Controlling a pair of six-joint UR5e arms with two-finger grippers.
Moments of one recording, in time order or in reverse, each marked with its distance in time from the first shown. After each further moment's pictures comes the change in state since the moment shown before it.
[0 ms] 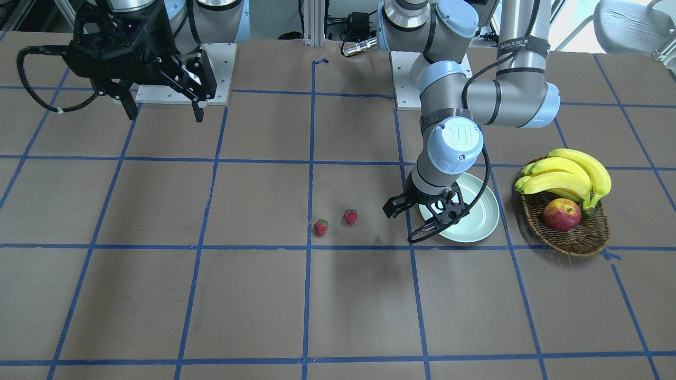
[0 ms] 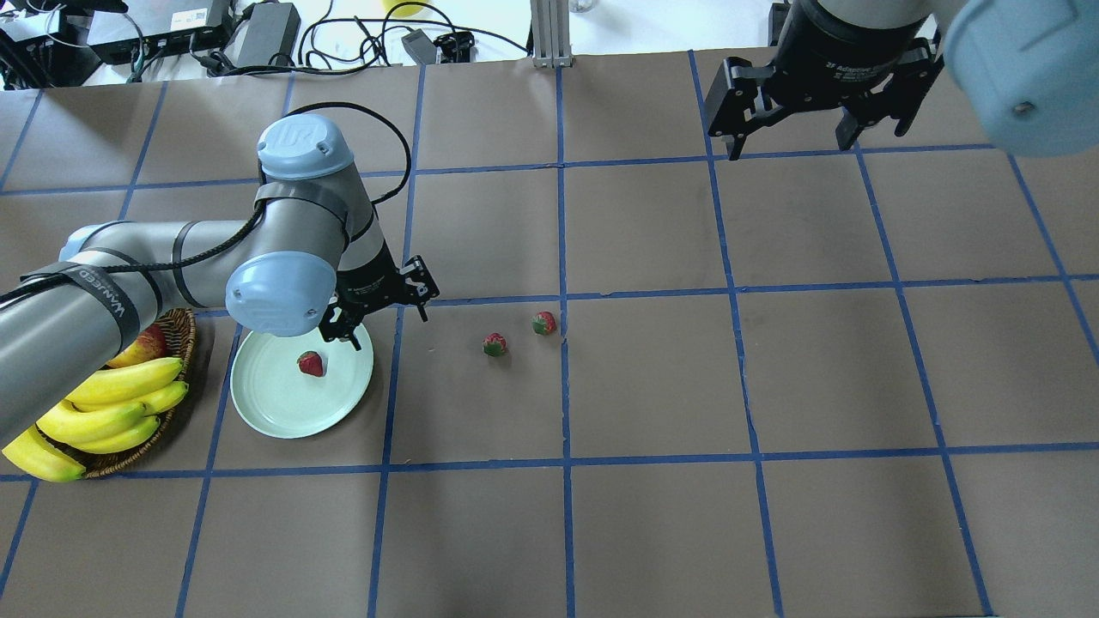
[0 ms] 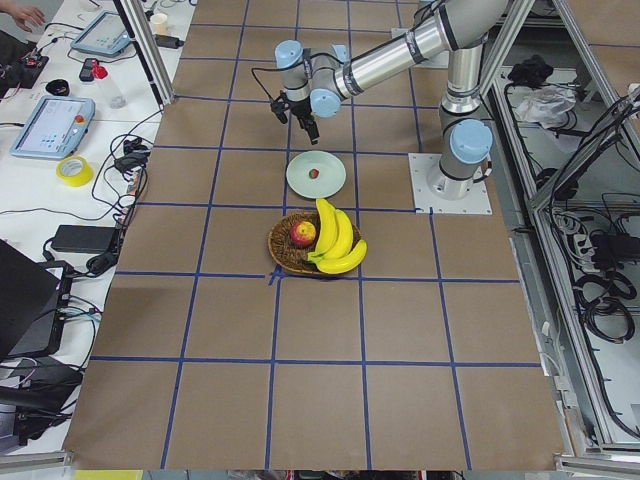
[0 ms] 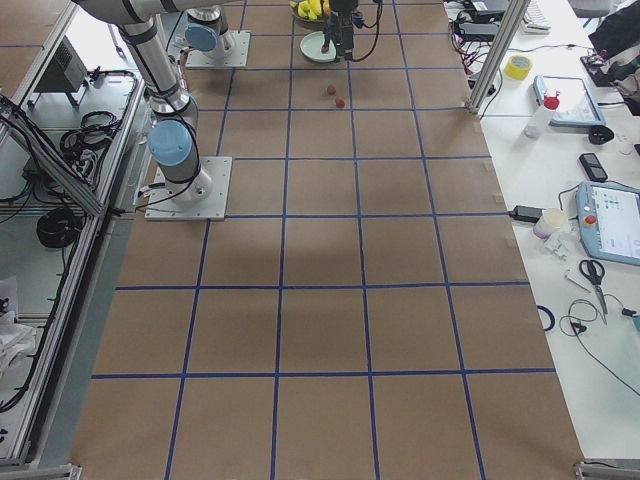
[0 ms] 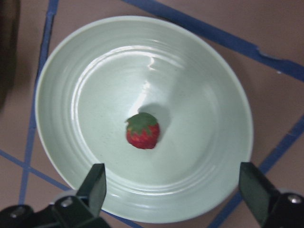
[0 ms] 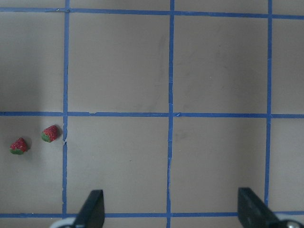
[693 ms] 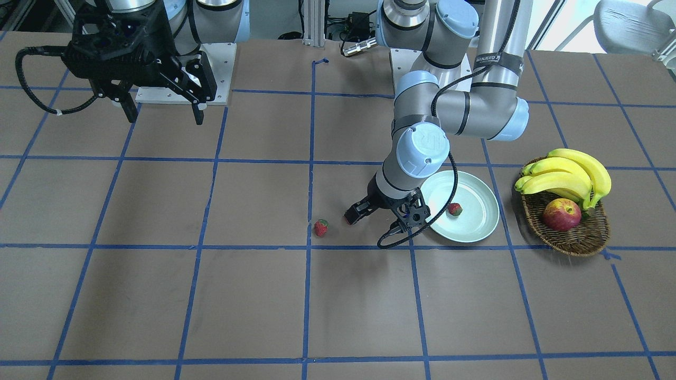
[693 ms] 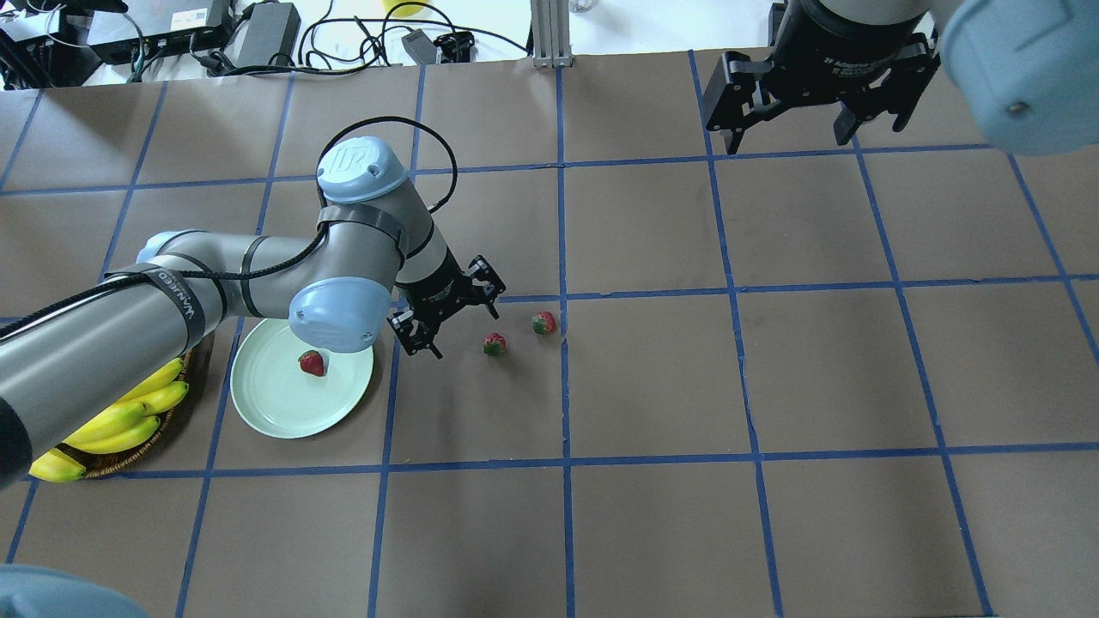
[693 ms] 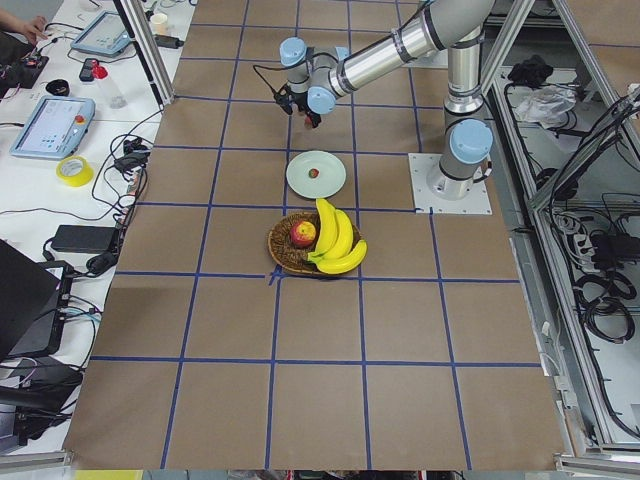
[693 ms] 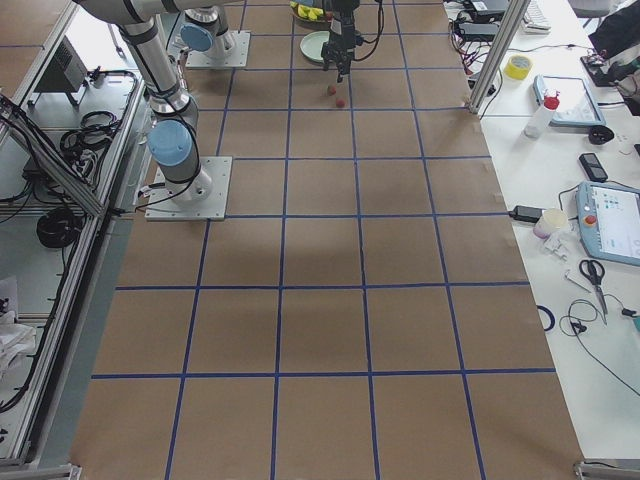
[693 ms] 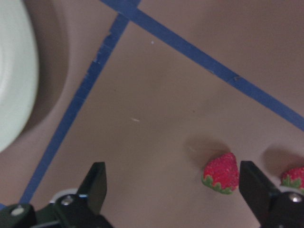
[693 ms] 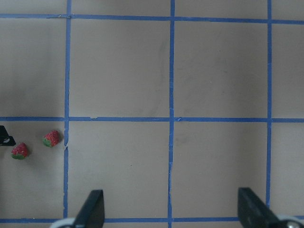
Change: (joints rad) left arm -0.079 -0.077 -0.003 0.097 -0.168 -0.190; right arm 0.000 0.004 -0.001 -0.017 0.001 0.003
